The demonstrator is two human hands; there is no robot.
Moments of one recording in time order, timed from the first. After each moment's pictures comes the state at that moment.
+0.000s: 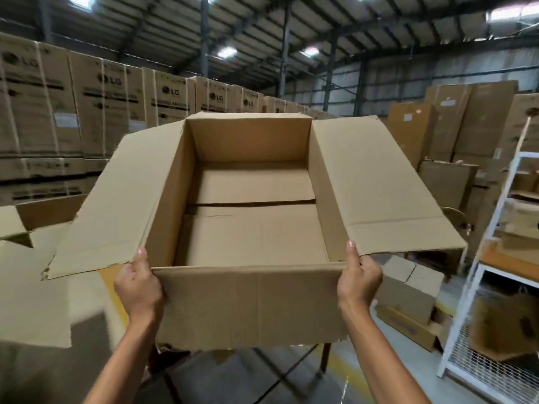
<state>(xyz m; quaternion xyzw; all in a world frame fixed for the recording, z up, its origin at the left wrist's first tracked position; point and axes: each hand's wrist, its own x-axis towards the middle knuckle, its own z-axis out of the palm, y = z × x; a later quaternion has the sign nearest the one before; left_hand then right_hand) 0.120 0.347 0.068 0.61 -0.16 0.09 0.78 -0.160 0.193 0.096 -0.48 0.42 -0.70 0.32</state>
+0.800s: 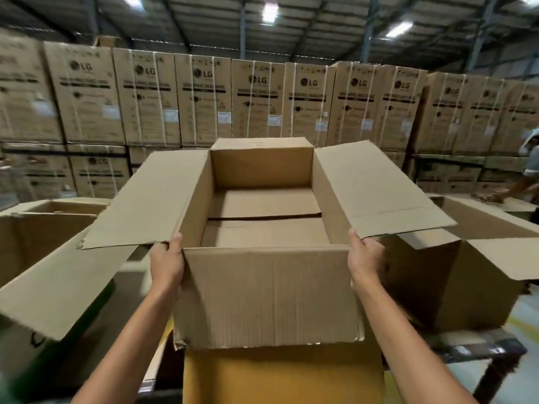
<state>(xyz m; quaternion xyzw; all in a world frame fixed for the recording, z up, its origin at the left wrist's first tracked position) 0.196 0.190 0.080 0.69 0.03 0.14 0.71 0.054 -0.120 0.102 -0.64 0.34 -0.45 0.52</state>
